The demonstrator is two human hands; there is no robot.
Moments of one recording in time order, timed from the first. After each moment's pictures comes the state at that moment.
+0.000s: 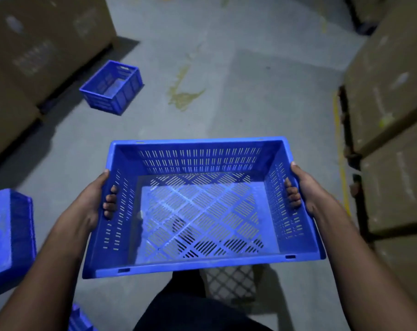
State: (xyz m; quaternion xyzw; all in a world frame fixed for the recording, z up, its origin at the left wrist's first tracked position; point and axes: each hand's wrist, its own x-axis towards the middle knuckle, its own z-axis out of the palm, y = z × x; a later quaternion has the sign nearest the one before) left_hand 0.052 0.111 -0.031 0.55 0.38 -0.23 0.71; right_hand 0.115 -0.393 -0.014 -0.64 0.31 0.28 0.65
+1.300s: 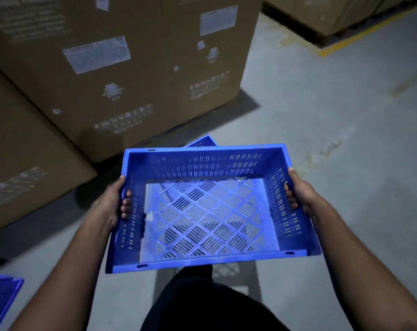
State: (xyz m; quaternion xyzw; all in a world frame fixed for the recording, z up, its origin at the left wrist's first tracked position) left_hand 0.954 0.604 -0.082 0.39 0.57 0.02 0.72; right_hand 1.295 0.258 -0.069 -0.80 0.06 0.38 0.46
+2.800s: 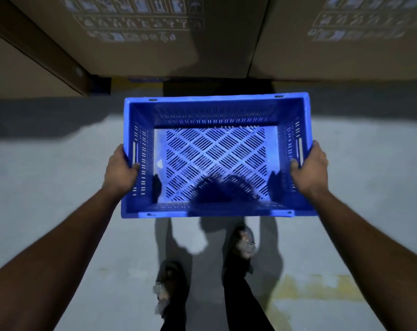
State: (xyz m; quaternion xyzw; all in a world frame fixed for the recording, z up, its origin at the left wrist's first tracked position) left_hand 1.190 0.772 -0.504 0.57 0.73 0.09 0.36; right_hand 1.635 0.677 -0.528 -0.86 -0.41 0.25 0.16
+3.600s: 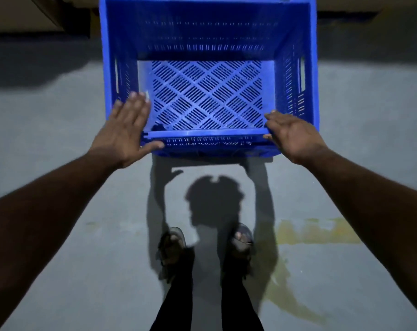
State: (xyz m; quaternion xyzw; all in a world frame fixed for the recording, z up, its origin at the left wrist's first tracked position) left_hand 1.180 0.645 -0.537 0.87 0.47 -0.12 0.08; right_hand 1.599 0.555 -0.552 -0.62 -0.77 0.14 -0.04
